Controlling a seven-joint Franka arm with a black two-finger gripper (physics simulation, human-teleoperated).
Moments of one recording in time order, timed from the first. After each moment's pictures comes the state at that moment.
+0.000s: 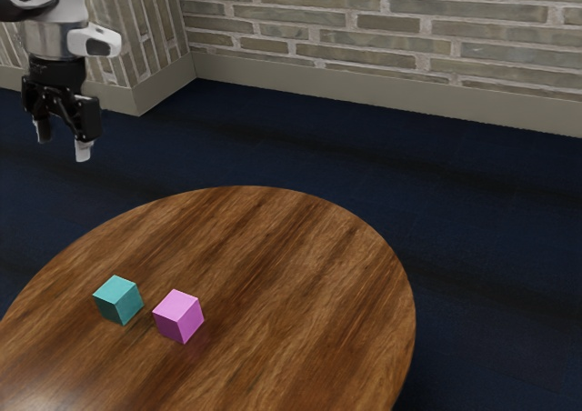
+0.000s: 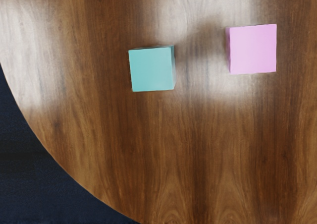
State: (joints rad) arm -0.52 -0.23 0.55 -1.74 0.26 1.31 0.11
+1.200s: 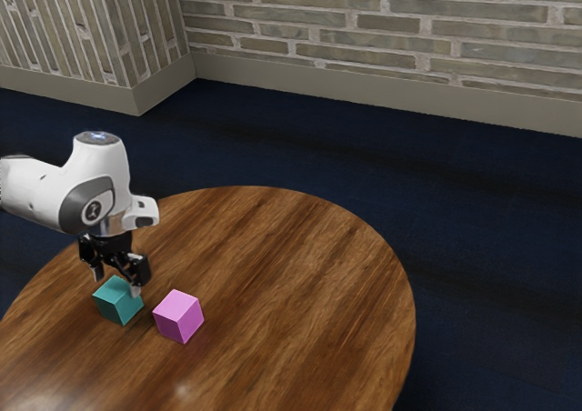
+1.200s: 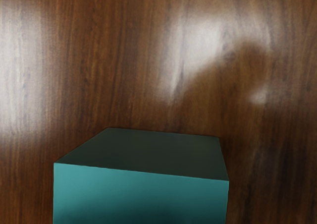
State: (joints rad) arm -0.50 0.04 0.74 -2.40 0.17 2.32 0.04
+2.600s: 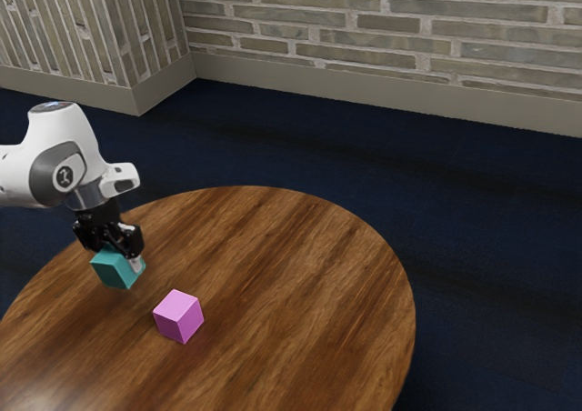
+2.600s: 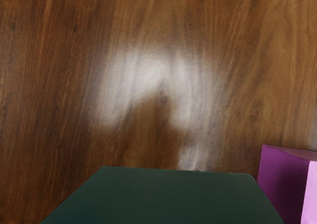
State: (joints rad) arm -0.47 -0.12 0.74 -2.38 0.02 2.27 0.11
